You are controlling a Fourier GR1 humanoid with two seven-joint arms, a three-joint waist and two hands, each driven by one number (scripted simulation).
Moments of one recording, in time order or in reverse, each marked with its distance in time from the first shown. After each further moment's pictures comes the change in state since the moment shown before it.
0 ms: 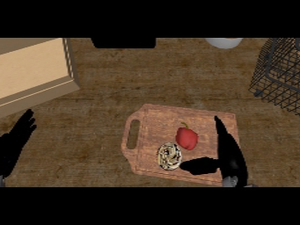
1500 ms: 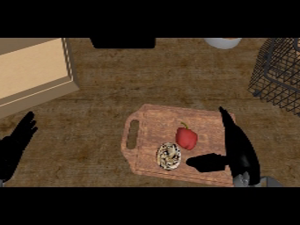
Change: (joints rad) left arm 0.025 0.108 -0.162 -0.023 0.141 0.129 -0.036; right arm -0.150 -0.251 0.156 -0.102 -0.128 -0.109 0.144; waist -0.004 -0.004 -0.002
